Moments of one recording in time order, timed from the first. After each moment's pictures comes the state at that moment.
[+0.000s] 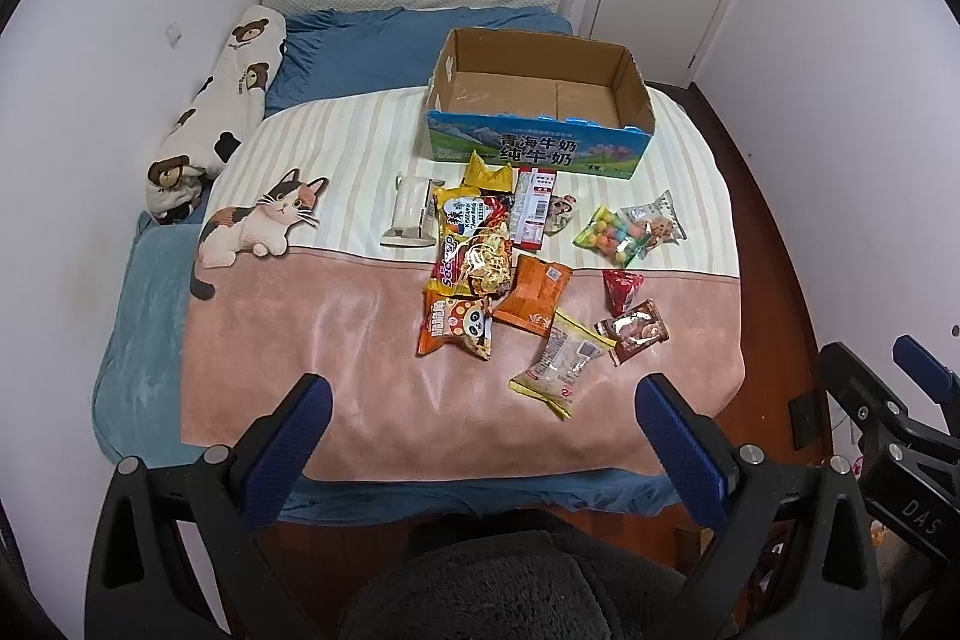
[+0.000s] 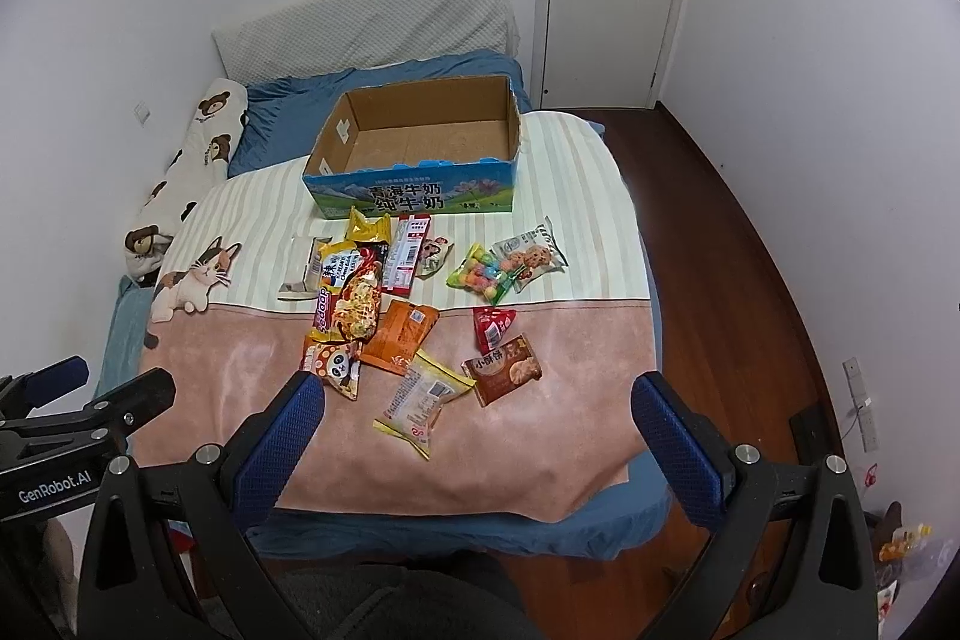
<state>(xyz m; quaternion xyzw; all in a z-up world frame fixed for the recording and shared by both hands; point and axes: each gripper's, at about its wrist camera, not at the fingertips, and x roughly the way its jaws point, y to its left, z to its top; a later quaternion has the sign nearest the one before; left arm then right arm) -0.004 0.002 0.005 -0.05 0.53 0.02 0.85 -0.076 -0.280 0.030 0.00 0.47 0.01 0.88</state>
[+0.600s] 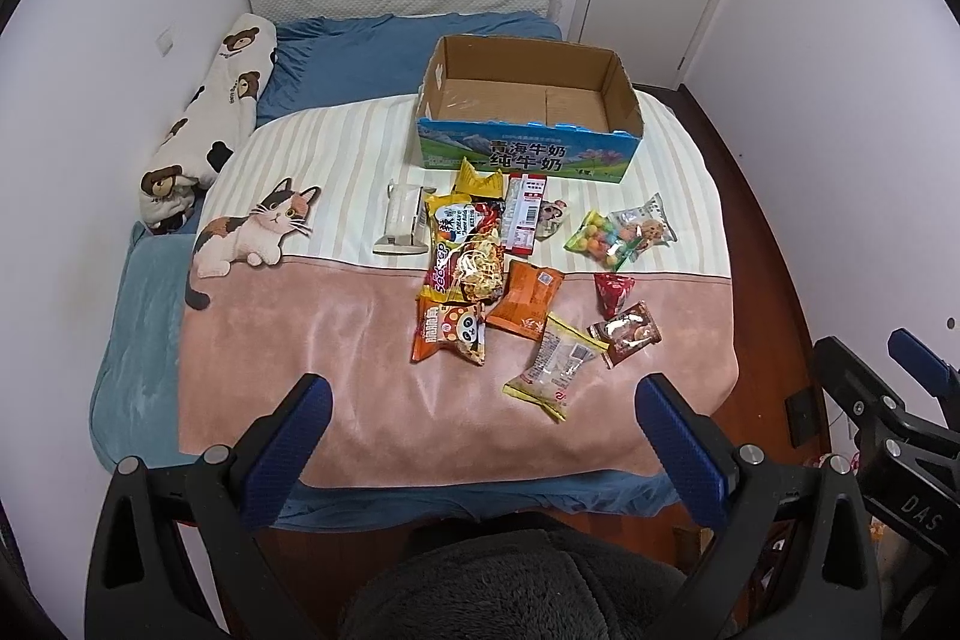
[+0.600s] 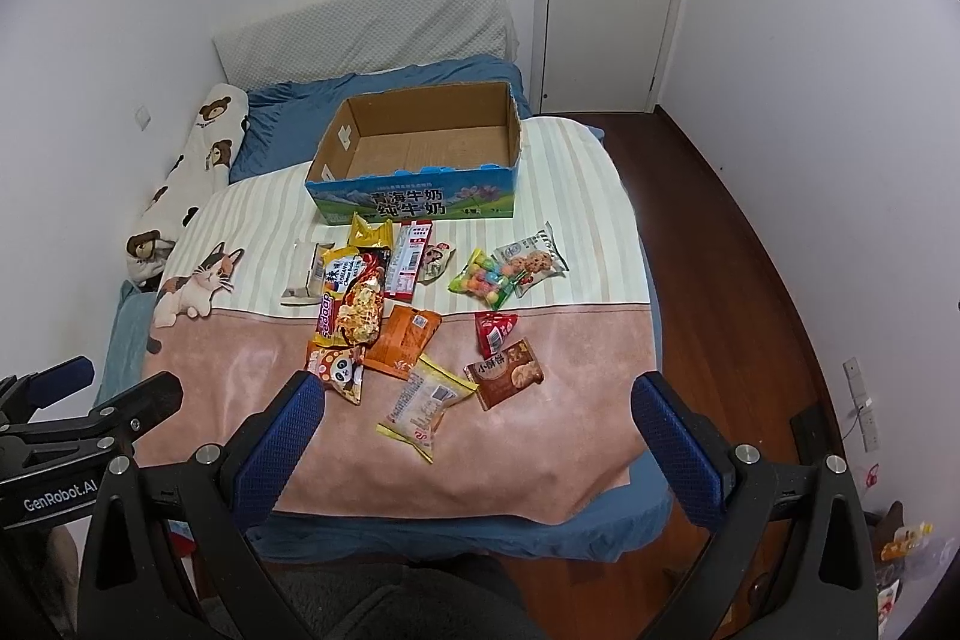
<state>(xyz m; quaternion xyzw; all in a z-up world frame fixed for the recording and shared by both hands) -0.001 -0.005 0.008 -0.05 0.52 0.01 0.85 -0.078 -0.280 0.035 0.00 0.47 0.01 0.88</state>
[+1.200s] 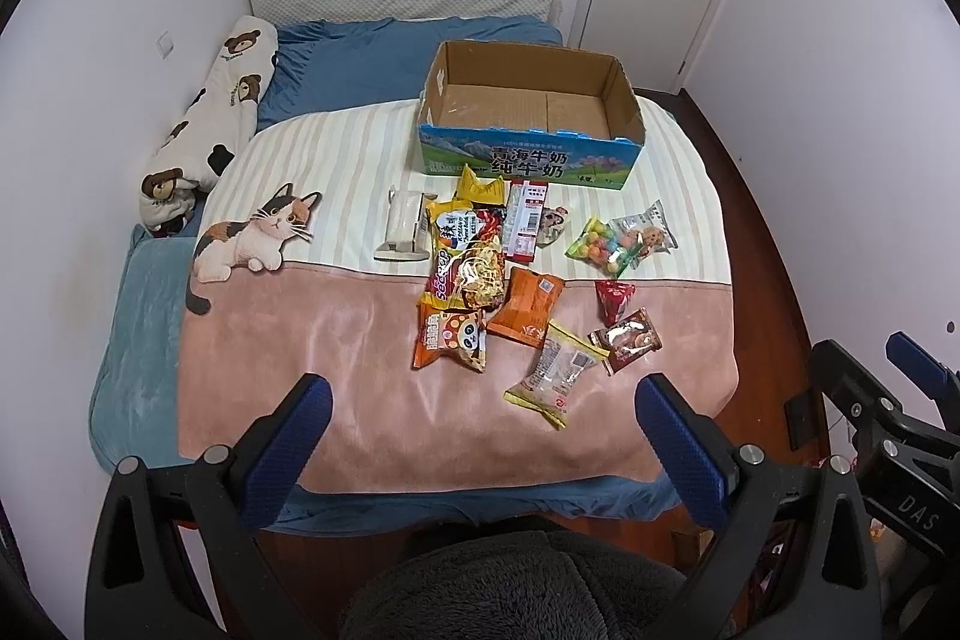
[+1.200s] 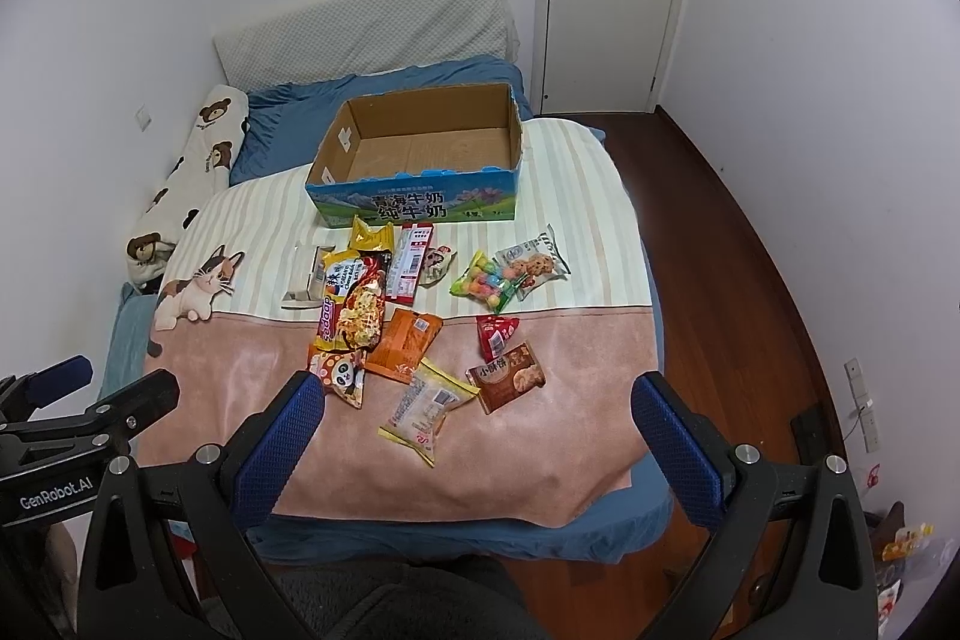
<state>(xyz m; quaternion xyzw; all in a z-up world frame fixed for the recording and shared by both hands) 0.003 -0.003 0.009 -0.05 0.52 0.01 0.85 -0.075 -0.280 0.035 0.00 0.47 0.01 0.88</state>
